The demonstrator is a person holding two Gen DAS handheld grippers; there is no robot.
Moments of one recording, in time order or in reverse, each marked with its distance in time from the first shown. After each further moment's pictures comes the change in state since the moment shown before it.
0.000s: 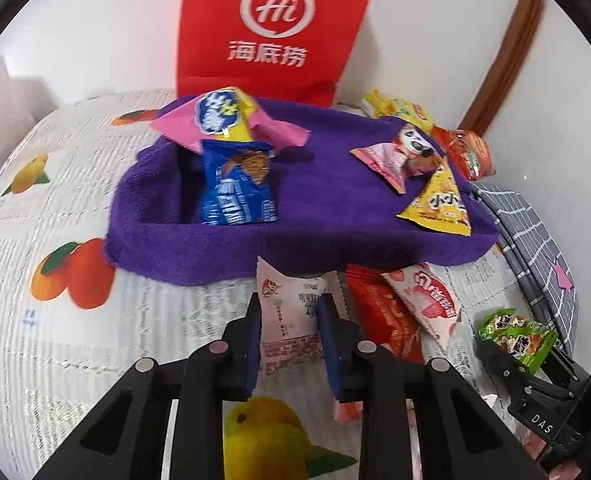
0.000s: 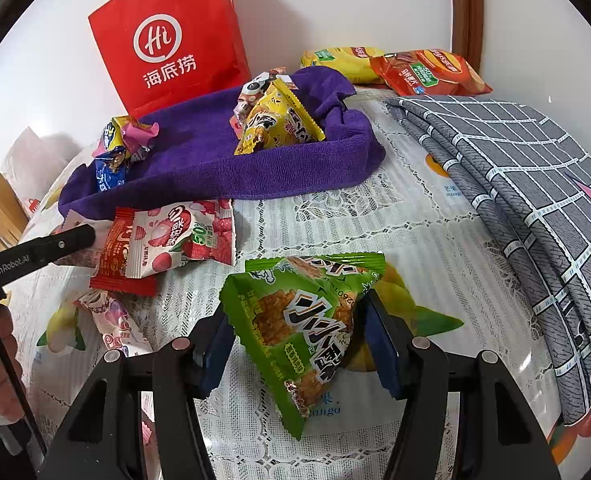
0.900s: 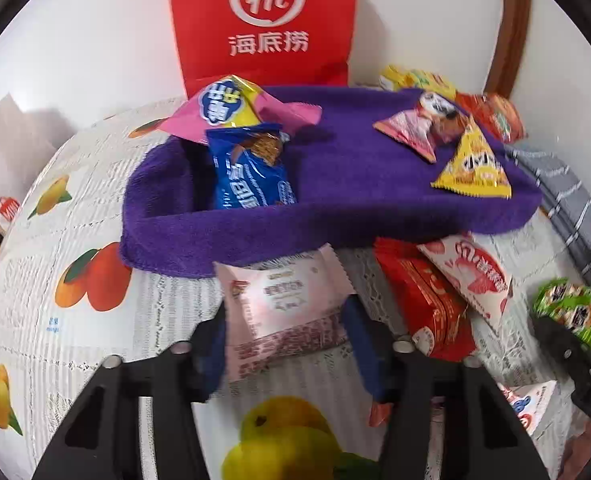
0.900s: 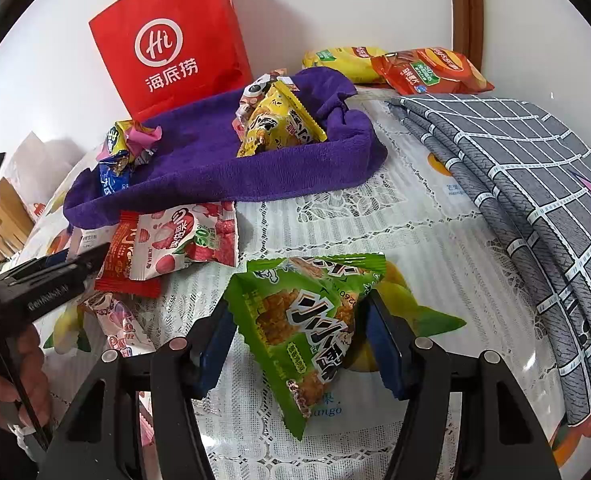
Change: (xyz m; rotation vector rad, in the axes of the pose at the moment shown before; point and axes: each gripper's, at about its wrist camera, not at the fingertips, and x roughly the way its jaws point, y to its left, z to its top) left arm 0.014 -0.015 -0.011 0.105 -0.005 0.172; right arm 0.000 -0.002 -0.002 0.012 -0.006 0.025
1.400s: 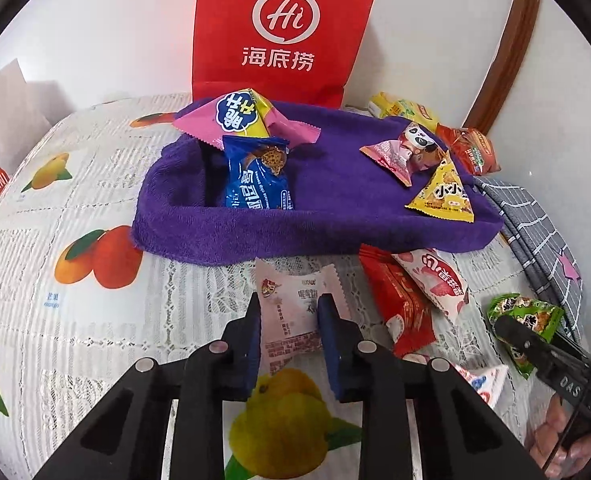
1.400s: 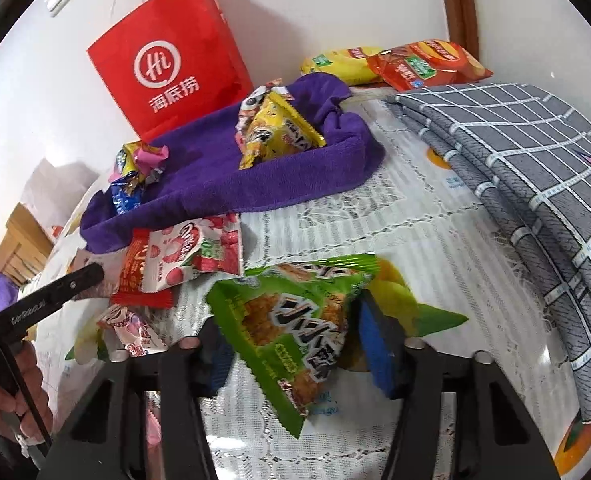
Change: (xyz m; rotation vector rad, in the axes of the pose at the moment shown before) left arm -0.026 0.023 -0.008 -0.083 -0.021 -0.137; right arm -0.003 -0.014 0.000 0.080 -0.023 0.087
